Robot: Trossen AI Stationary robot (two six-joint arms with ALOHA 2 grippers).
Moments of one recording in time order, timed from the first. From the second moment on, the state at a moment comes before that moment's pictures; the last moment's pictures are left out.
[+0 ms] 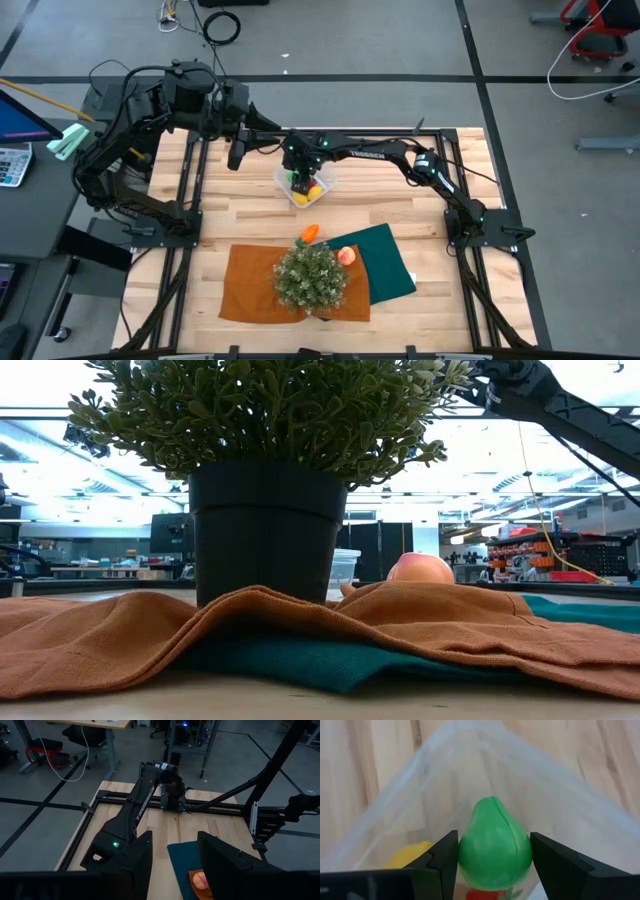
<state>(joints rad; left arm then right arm) 0.37 1.34 1.89 -0.92 0.31 0.03 -0.34 2.37 2.06 -0.75 -0.14 -0.09</state>
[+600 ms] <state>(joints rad) 0.37 1.34 1.89 -0.92 0.31 0.03 -0.34 2.37 2.06 -0.84 -0.11 -0.08</state>
